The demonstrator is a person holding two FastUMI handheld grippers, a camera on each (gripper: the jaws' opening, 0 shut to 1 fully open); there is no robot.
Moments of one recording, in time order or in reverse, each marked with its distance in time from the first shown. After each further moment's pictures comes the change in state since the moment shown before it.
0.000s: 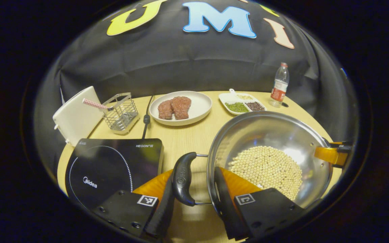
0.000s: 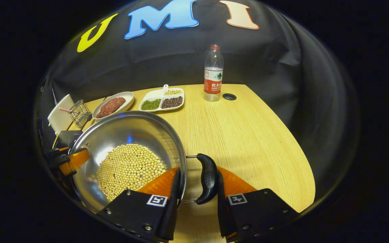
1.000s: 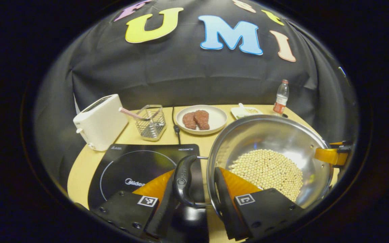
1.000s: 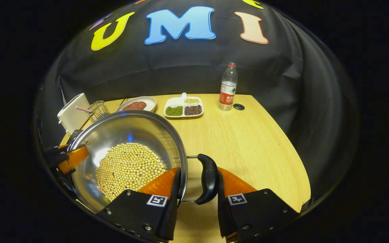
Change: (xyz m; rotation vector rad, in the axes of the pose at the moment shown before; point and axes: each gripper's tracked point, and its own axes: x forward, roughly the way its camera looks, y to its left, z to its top) left arm -0.036 0.050 0.012 -0.030 -0.091 0.032; right arm -0.072 0.075 0.011 -0.030 -0.047 0.025
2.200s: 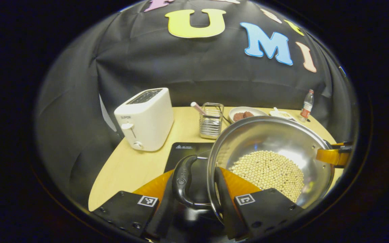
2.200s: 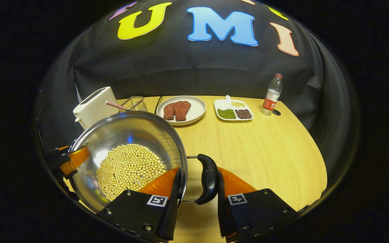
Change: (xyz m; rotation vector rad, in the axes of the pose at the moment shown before) left arm -0.016 0.106 0.002 -0.058 0.004 0.088; right arm -0.001 0.182 0.007 -0.047 0.013 0.080
